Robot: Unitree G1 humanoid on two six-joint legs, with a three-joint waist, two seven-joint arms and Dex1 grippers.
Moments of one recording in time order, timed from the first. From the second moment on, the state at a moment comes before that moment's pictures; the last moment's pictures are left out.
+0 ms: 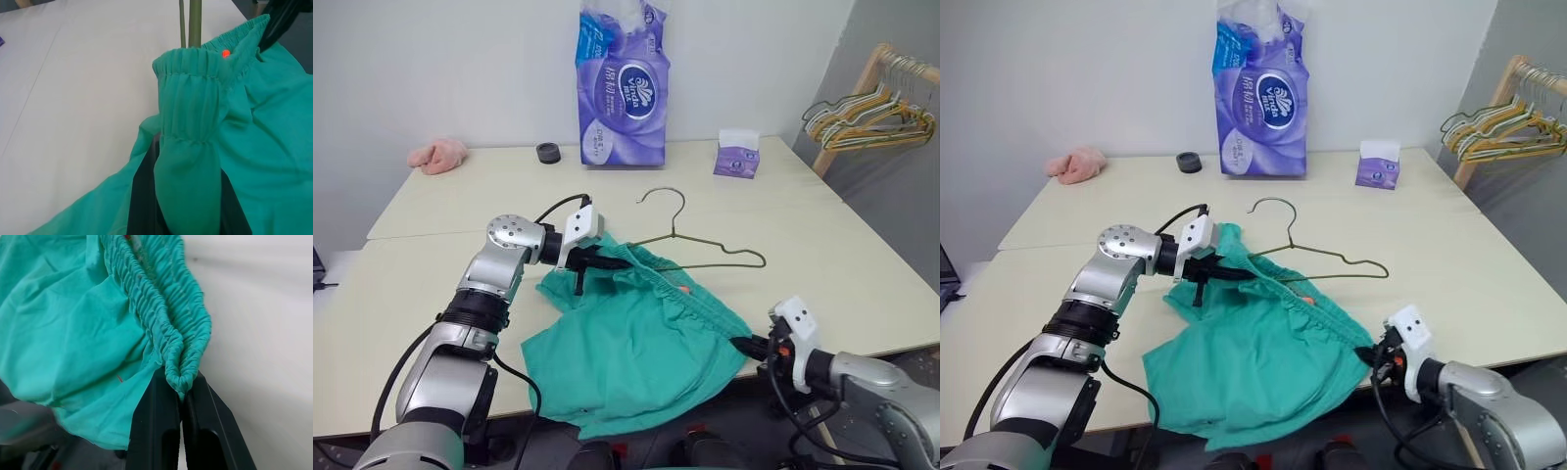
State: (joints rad) left arm -0.74 0.55 -0.19 0.47 -0.18 0.06 -1.43; right arm 0.16 -0.65 -0.11 -0.60 0.56 0.94 0.58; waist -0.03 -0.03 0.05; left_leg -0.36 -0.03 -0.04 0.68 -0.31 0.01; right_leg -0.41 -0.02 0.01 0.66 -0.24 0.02
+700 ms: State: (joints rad) left arm -0.72 0.68 -0.28 0.39 -0.19 0.07 -1.58; right arm 0.08 -0.82 -0.17 -0.52 0.59 0.91 0.74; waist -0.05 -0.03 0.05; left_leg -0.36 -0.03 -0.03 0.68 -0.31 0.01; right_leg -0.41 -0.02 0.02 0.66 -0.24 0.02
